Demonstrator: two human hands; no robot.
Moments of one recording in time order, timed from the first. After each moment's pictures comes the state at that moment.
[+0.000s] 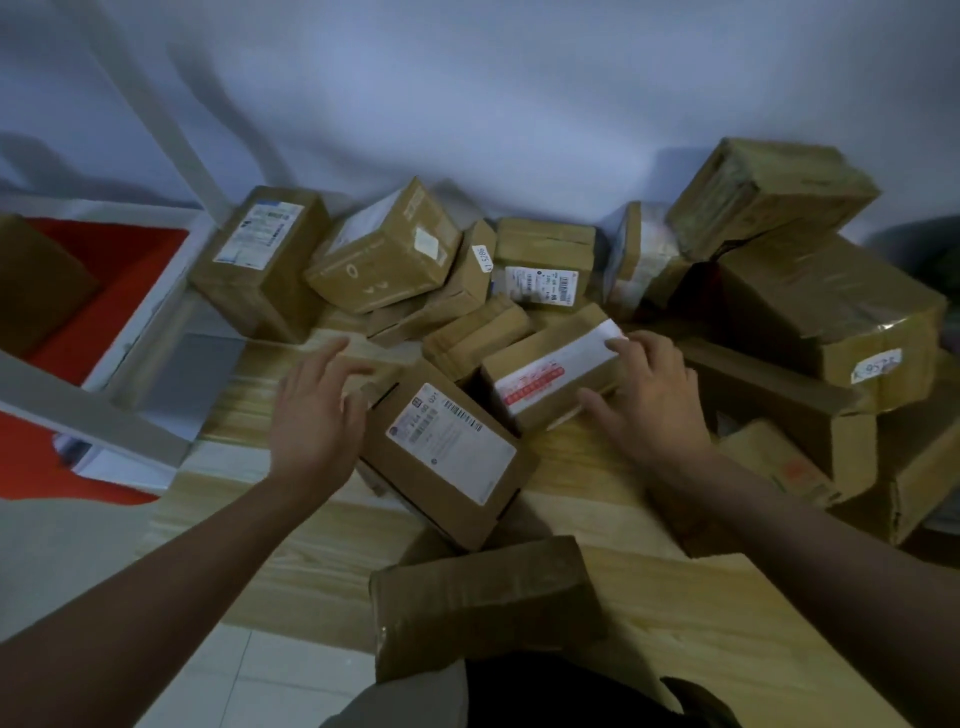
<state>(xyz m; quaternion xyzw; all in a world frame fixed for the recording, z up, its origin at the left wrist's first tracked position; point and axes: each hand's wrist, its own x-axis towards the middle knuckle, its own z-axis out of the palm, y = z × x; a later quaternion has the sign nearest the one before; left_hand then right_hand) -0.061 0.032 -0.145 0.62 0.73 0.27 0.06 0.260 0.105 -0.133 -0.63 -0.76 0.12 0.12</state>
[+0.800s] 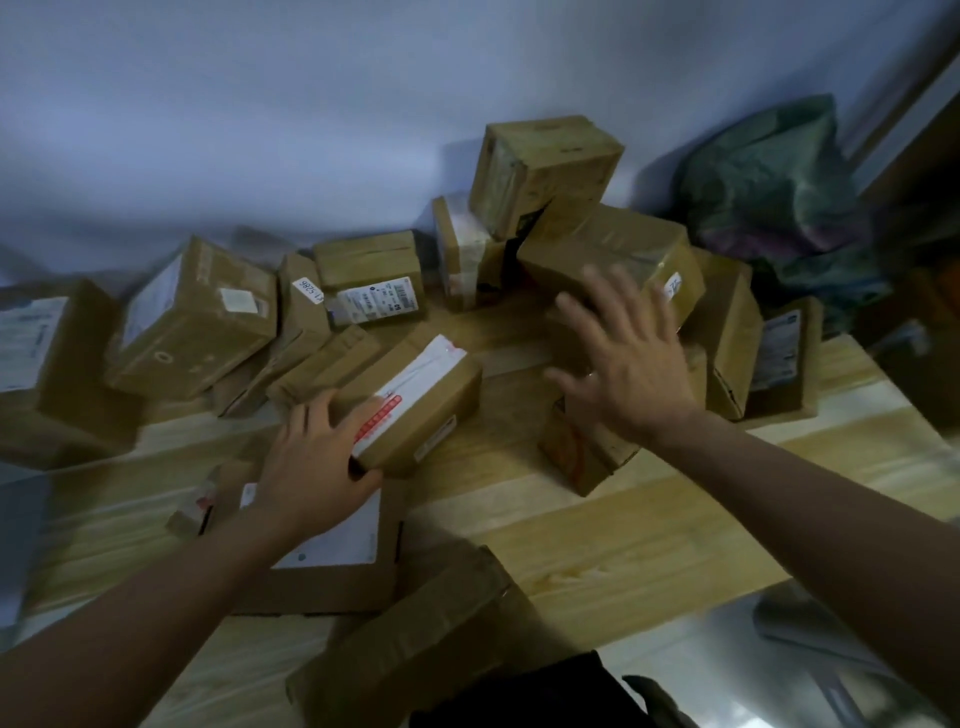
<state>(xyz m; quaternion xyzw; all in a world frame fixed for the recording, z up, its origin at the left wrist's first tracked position) 0.014 0.090 -0.171 0.81 0.58 -0.02 0.10 0.354 0.071 -0.107 -0.67 -0.74 -0.10 0.04</state>
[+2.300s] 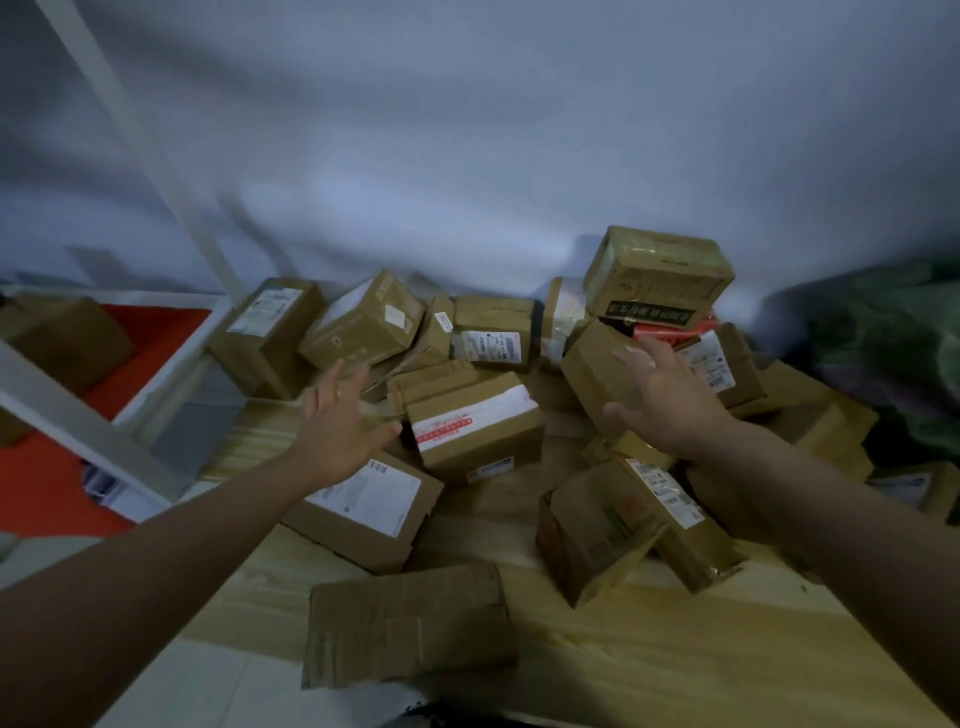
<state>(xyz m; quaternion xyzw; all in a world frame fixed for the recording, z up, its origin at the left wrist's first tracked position) 0.012 0.031 -0.088 0.58 0.78 0.14 0.18 0.370 0.110 -0.066 -0.60 -0.79 0.12 0.04</state>
